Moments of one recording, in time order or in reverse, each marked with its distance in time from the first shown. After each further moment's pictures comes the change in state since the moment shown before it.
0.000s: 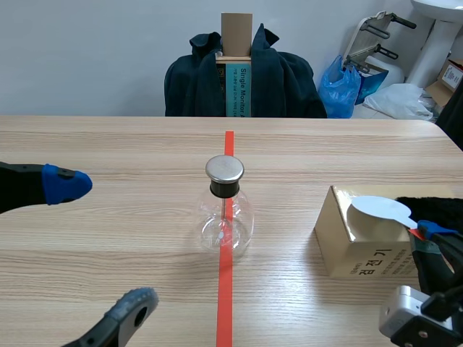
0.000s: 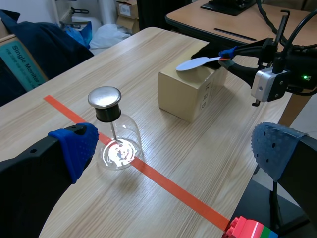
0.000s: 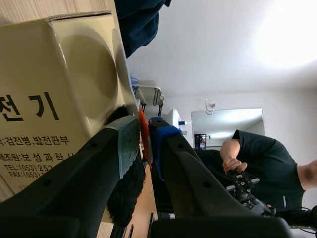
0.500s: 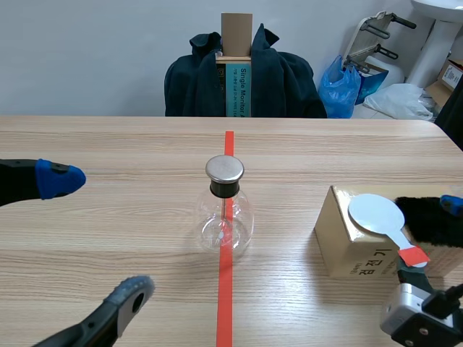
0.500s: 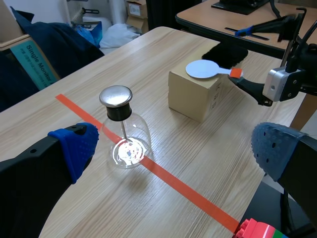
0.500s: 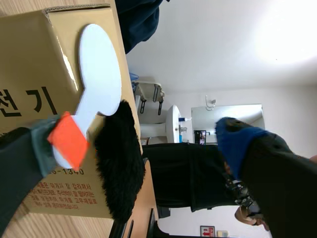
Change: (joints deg) left arm 0.0 0.0 0.0 -0.1 0.0 2.4 0.0; right arm 0.0 0.0 0.0 0.0 0.0 0.0 -1.1
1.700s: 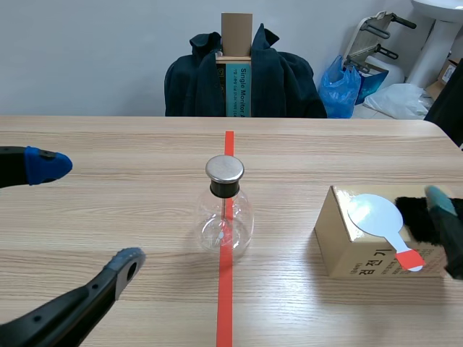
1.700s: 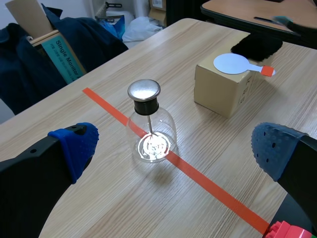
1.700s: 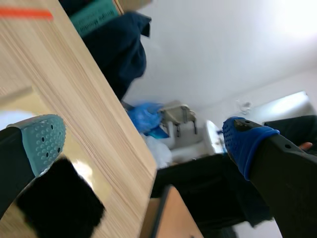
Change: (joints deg) left arm -2.2 0.0 0.0 -0.2 0.0 4.9 3.1; right arm -17.7 17.3 13.7 30.9 34.6 16.7 2.3
